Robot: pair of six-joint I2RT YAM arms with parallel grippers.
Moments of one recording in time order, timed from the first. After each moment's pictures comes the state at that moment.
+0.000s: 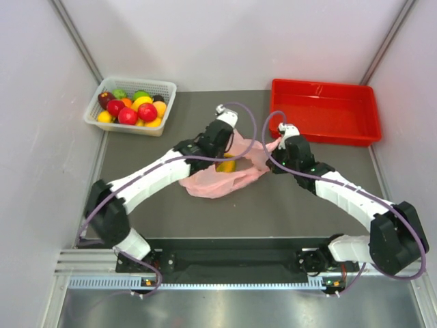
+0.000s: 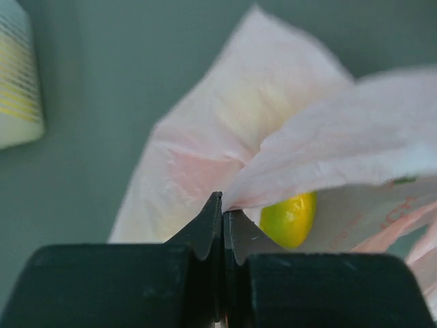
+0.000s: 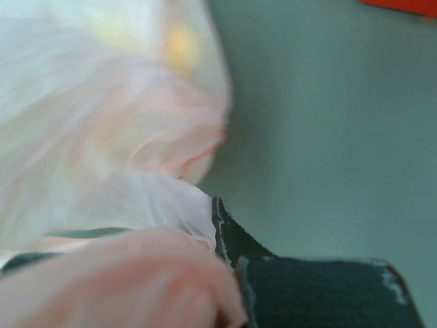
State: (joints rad) left arm -0.79 1.63 1.34 -0.46 -0.44 -0.13; right arm 0.49 1.26 0.77 -0.08 -0.02 0.35
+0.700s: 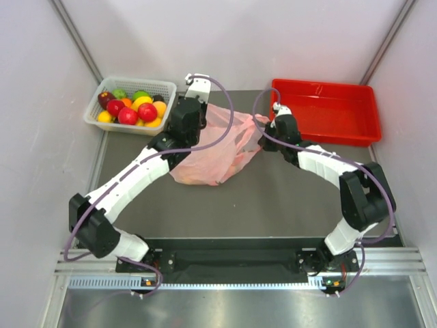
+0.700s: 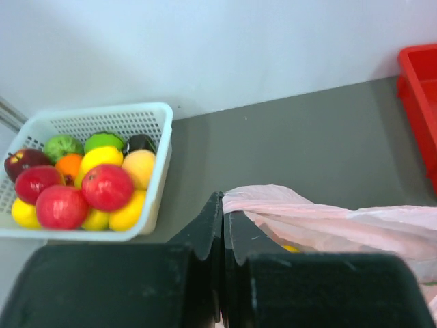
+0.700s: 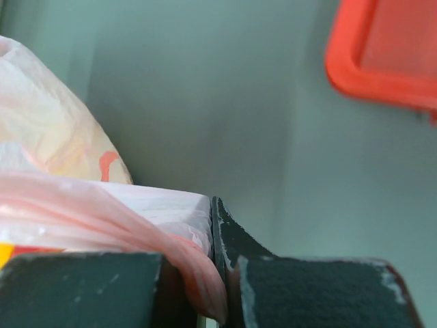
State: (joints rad) left arm -0.66 1.42 1.33 -0.06 -0.61 0.08; right arm 0.42 1.61 1.02 0.01 0.00 0.43
